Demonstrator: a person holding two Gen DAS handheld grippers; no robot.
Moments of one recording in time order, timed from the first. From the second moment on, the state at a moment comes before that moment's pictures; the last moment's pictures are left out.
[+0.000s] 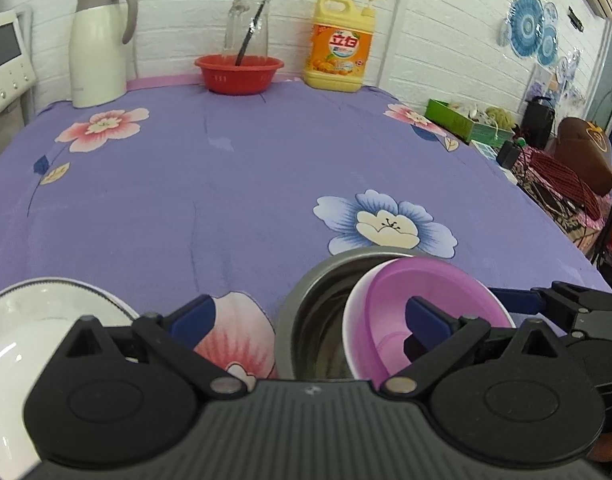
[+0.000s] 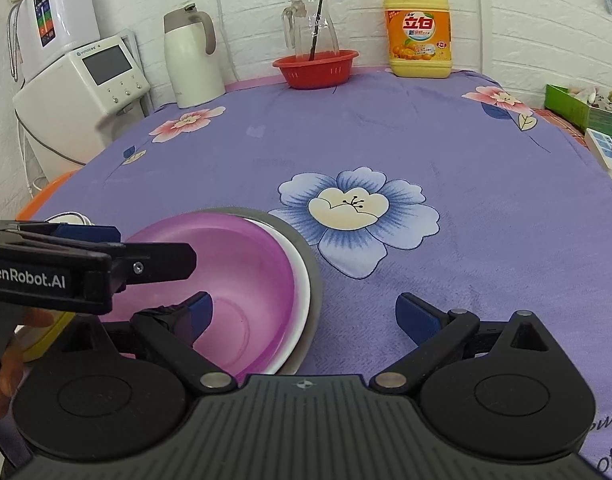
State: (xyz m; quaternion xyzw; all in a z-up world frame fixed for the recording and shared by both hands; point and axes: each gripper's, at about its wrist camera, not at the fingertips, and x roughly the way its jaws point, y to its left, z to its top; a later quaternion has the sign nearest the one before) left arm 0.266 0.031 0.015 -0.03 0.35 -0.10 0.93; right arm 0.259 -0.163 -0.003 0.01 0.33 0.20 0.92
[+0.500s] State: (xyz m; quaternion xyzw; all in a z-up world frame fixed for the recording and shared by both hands) left arm 0.278 0.027 0.005 -0.02 0.38 -0.11 0.92; right arm 0.260 -0.156 -0.010 0.01 0.33 0.22 0.92
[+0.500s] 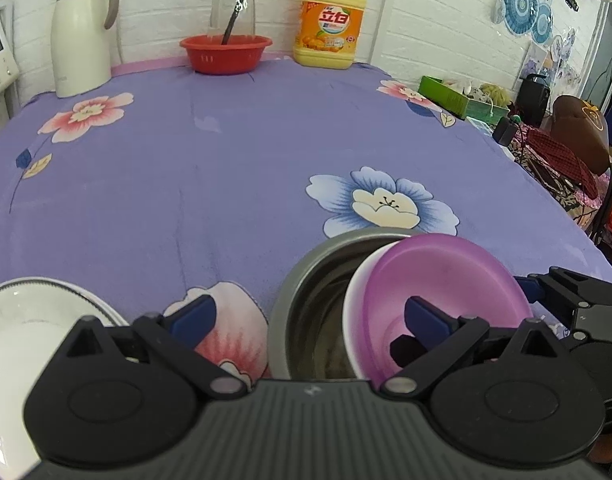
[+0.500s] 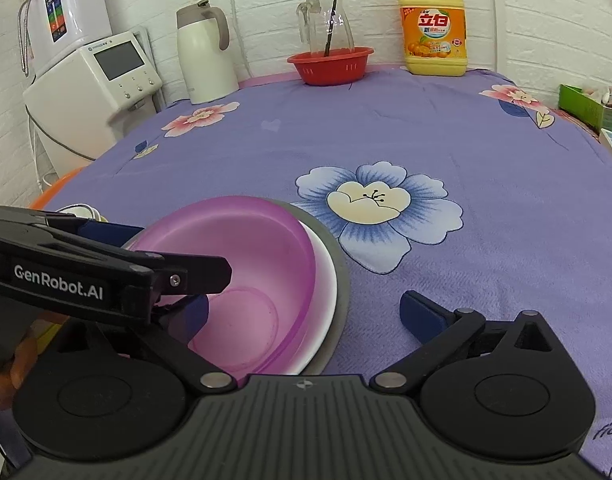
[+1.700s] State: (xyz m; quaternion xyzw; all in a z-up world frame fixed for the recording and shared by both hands) left arm 0.265 0.021 0.024 -0.09 0.36 -0.15 0.92; right arm 0.239 -0.136 0.018 0.02 0.31 0.23 0.92
